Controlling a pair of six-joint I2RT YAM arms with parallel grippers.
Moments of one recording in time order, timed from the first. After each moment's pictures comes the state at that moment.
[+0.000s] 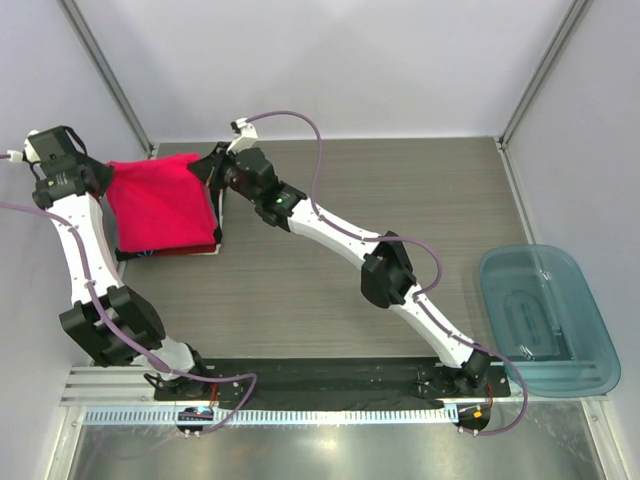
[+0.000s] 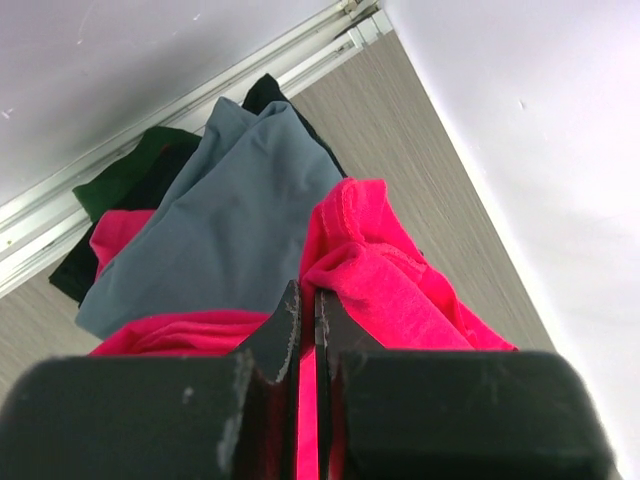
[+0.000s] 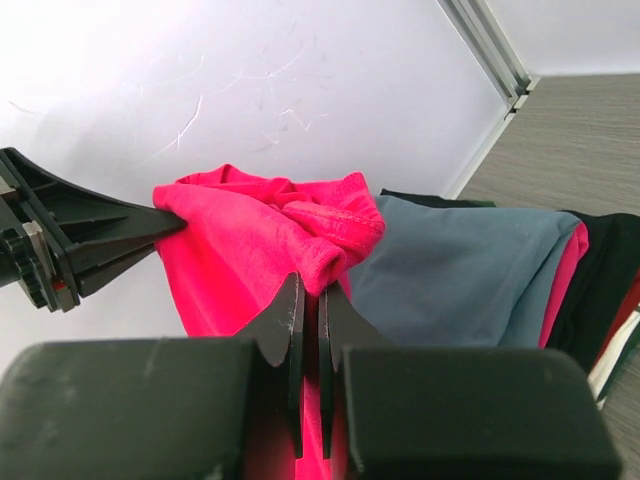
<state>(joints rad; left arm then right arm) 0.49 1.50 1.64 -0.73 -0.02 -0.63 0.93 2.55 2.51 0.11 0.05 0.74</state>
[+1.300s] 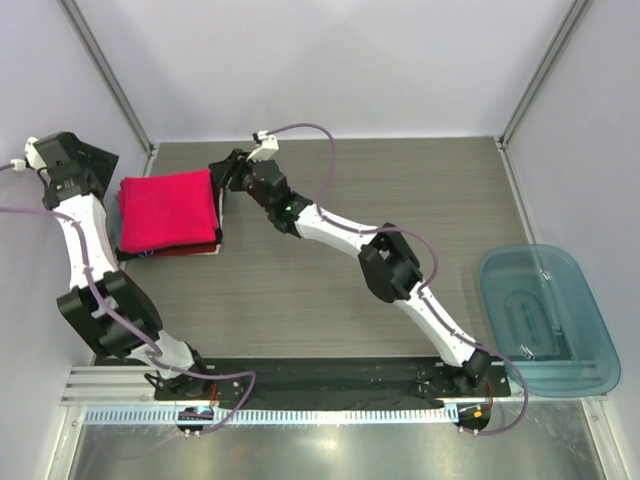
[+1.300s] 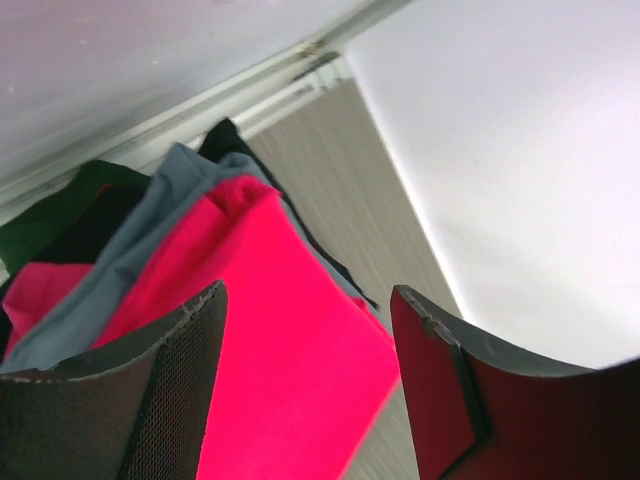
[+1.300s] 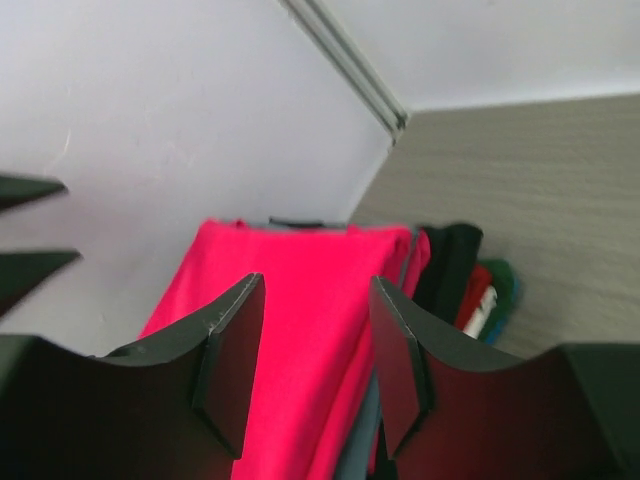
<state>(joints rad) 0.51 1.58 1.53 -0.46 0.00 -0.76 0.89 2.55 2.25 0.39 0.19 0.69</state>
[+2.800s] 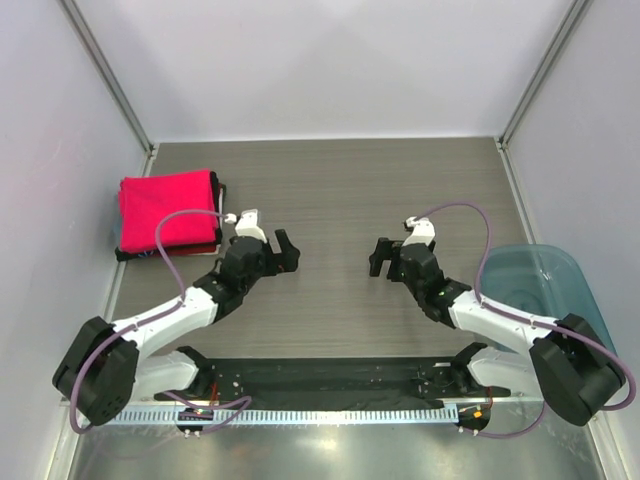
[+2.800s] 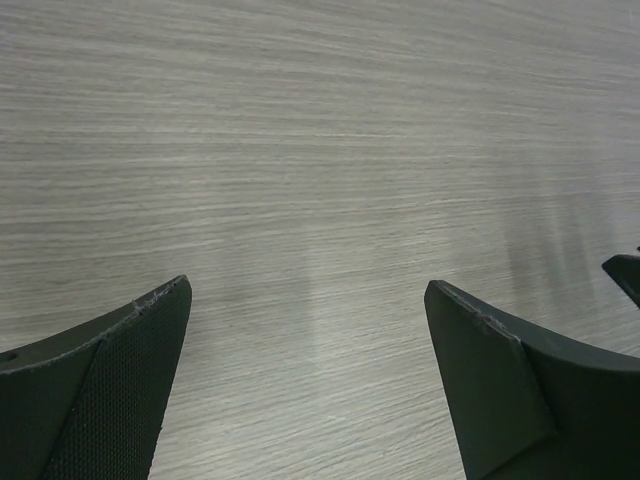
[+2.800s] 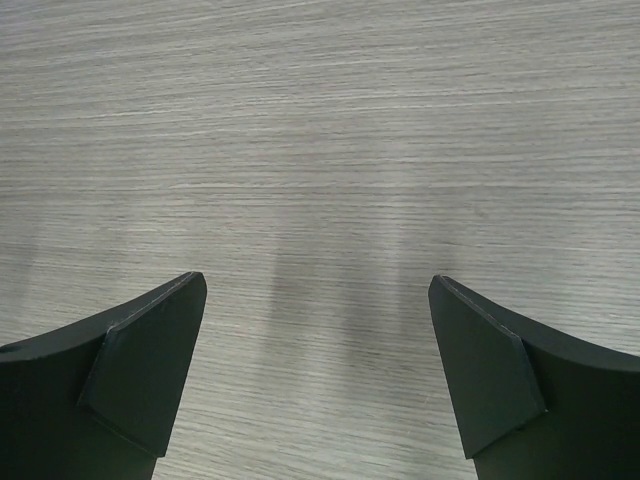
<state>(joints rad) -0.61 1.16 0.50 0.19 -0.23 -0.59 0.61 1.13 0.41 0.22 0.34 0.47</state>
